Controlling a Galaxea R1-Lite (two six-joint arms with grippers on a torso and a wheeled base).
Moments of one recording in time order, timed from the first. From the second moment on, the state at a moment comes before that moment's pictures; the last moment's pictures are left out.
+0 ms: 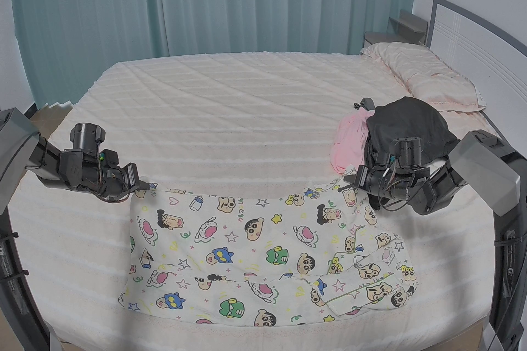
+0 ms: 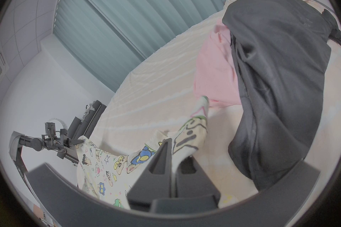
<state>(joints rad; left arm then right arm) 0.10 2.13 -1.20 -0.14 -0.47 -0.32 0.20 2.41 -1.25 -0.71 0.35 0.48</state>
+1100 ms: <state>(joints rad) 0.15 1.87 -0.60 -0.34 -0.62 -0.21 0.17 2.18 -0.44 -1.16 0.50 0.48</state>
